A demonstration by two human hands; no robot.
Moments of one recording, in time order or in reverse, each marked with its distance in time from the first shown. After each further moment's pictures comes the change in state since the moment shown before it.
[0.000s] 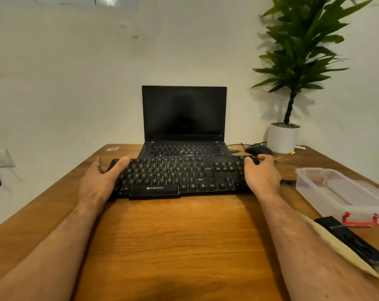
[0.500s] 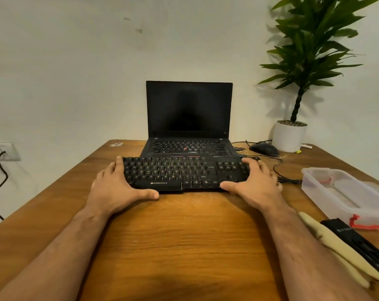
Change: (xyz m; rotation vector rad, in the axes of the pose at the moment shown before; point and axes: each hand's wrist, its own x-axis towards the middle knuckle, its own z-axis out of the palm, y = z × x) left_hand -0.009 -0.001 0.008 0.655 -0.203 0.180; right_hand -0.025 0.009 -0.007 -0.436 -0.299 -0.234
